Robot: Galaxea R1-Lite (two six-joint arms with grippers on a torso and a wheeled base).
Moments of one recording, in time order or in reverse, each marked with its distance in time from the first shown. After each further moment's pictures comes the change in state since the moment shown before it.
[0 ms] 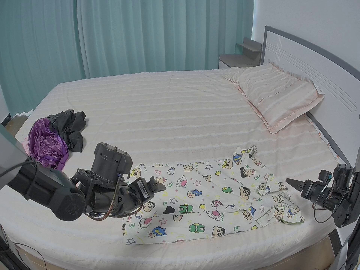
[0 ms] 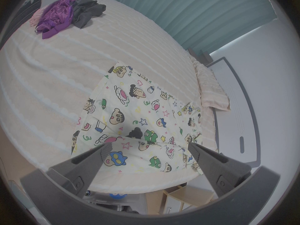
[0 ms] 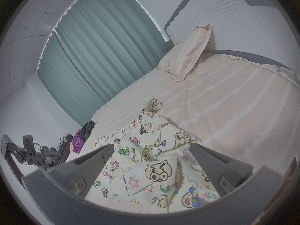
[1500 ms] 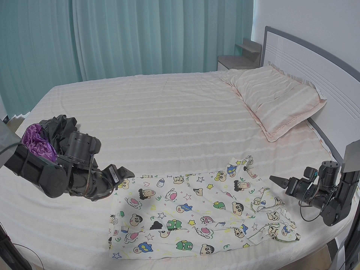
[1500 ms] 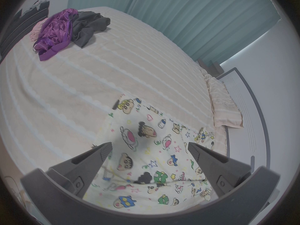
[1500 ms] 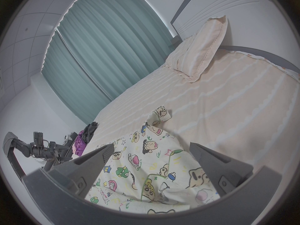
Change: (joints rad) left arm 0.268 0.018 -0.033 0.048 -0.046 0.181; right arm 0.167 0.064 -0.109 0.008 -0.071 0.067
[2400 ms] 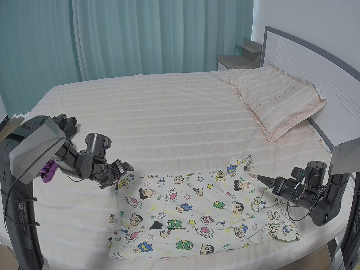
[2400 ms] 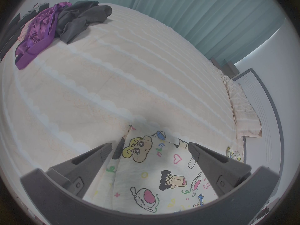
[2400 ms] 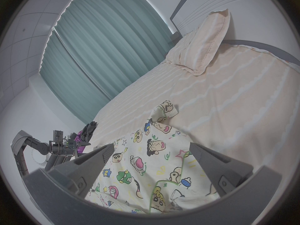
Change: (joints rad) left arm 0.146 0.444 -0.392 0.011 -0.031 0.122; right arm 0.116 0.074 -0.096 0.021 -0.106 0.062
